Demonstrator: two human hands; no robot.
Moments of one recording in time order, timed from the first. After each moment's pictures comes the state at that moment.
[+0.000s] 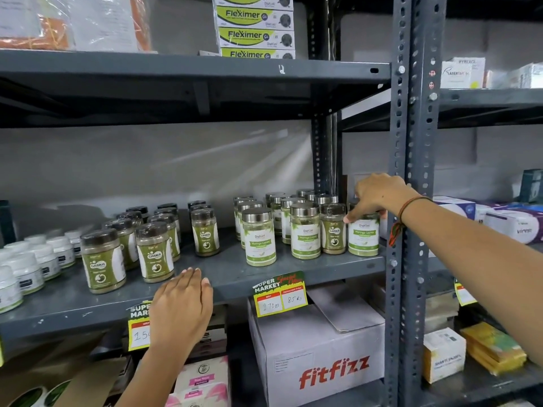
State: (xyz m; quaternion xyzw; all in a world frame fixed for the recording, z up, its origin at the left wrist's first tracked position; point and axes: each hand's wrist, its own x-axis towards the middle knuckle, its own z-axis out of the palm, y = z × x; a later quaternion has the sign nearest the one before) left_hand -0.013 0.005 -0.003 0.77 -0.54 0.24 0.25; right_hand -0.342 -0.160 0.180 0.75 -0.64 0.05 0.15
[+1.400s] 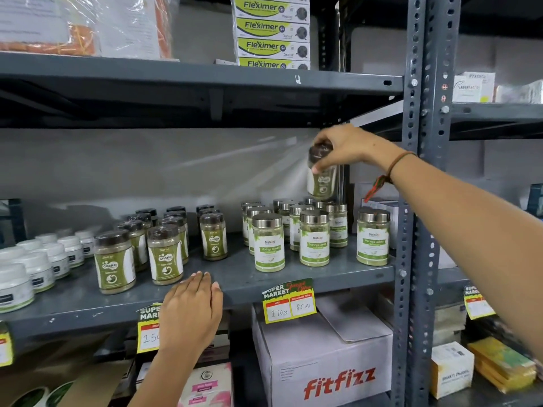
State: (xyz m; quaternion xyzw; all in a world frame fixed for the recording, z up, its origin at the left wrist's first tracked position) left_hand -0.012 0.005 -0.004 0.76 -0.54 0.24 0.26; right_hand -0.281 -0.130 0.268 0.86 -0.44 0.26 0.06
